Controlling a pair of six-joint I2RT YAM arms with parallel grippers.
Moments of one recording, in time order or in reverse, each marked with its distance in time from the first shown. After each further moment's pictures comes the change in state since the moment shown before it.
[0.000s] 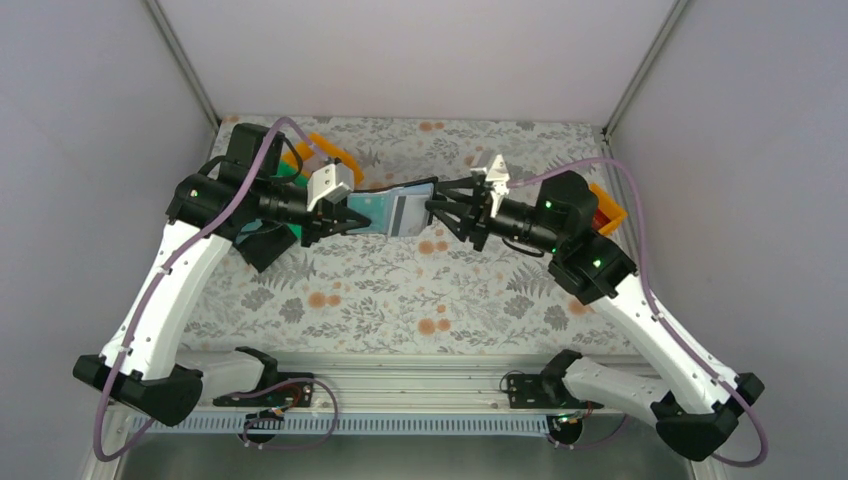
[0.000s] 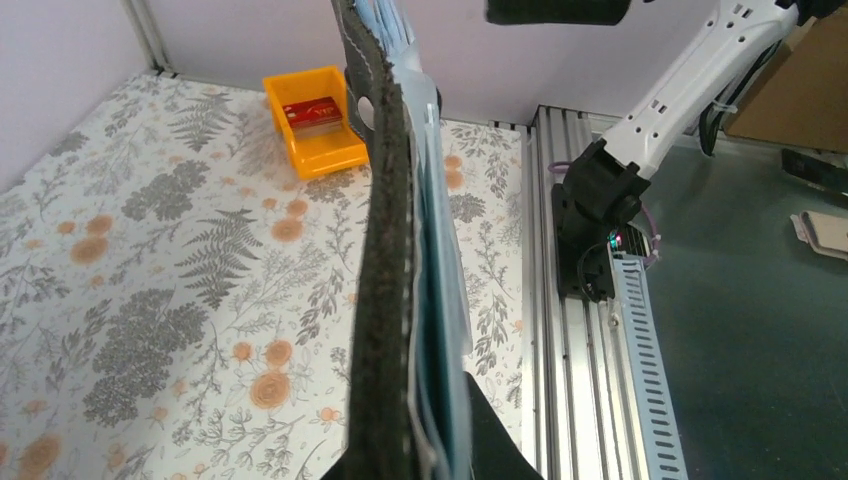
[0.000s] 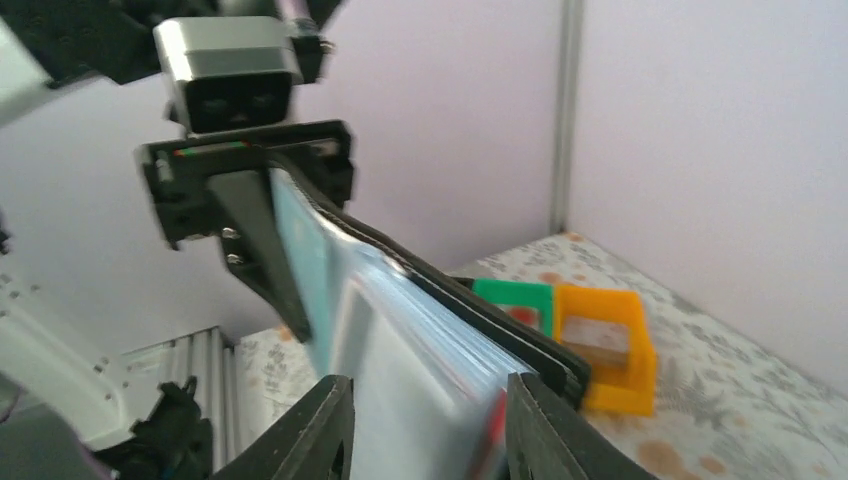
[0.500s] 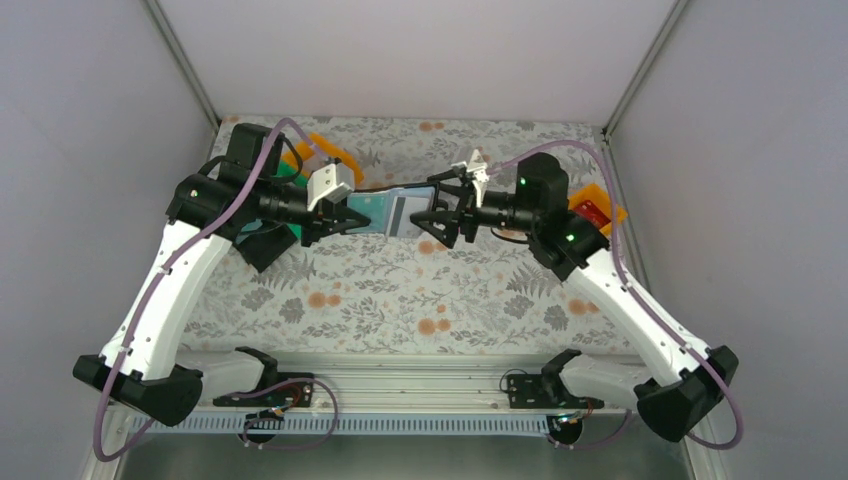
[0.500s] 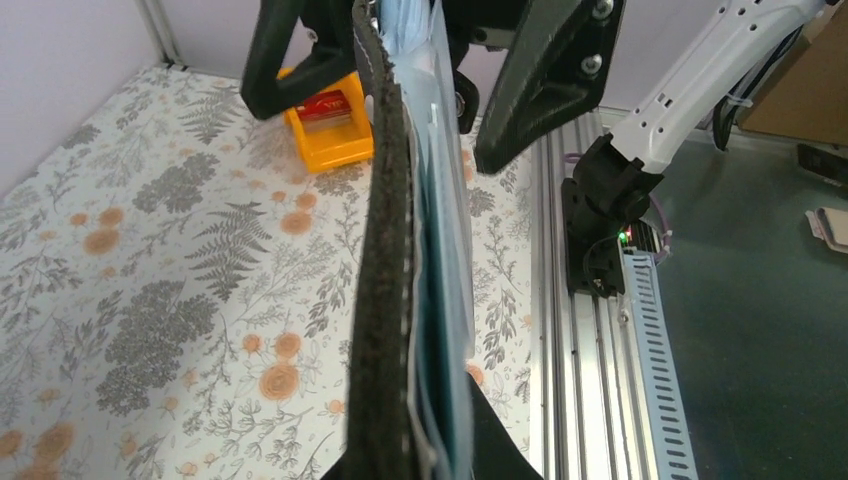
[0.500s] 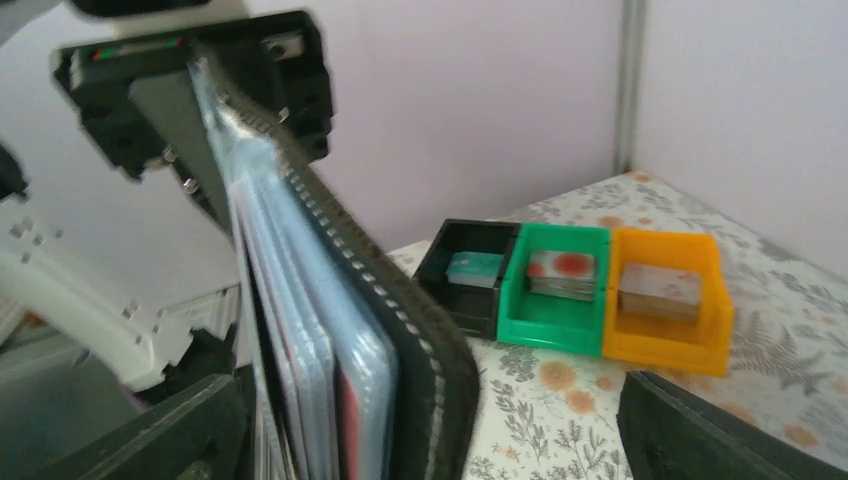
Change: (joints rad) left arm 0.000 0.000 0.000 0.000 -0.020 0.000; right arm -0.120 0.109 -0.028 0.007 -0.166 0.000
